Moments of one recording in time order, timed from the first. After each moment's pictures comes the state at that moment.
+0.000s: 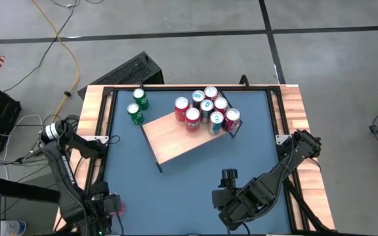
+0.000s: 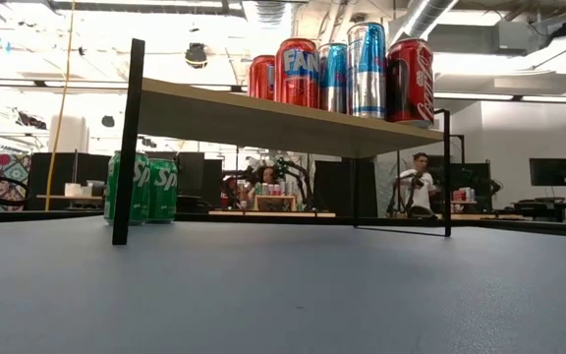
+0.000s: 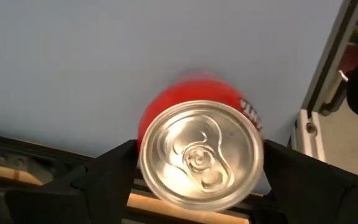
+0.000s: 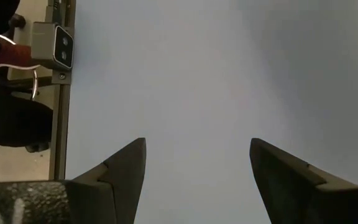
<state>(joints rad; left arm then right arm) -1.14 1.62 1.30 -1.14 -0.09 -1.39 0.70 1.92 1.94 -1.30 0.34 0.59</state>
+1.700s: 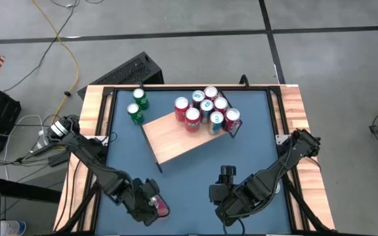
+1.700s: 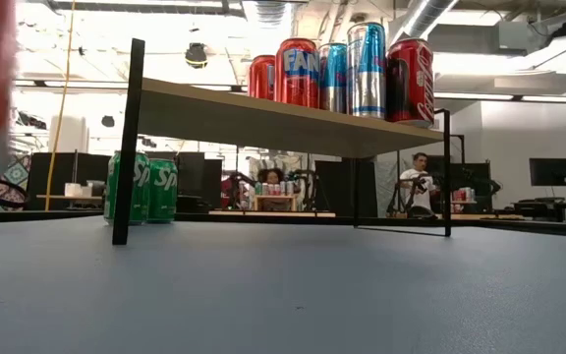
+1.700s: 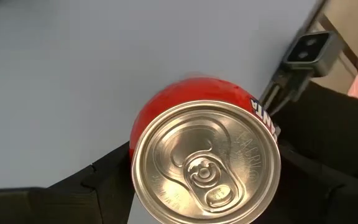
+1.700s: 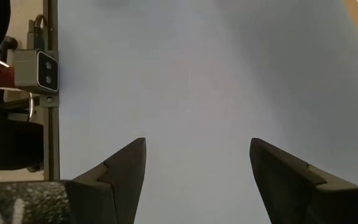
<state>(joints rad) -0.72 1.62 1.27 -0.67 -0.11 -1.35 0.67 1.92 1.94 -1.29 0.37 0.65</state>
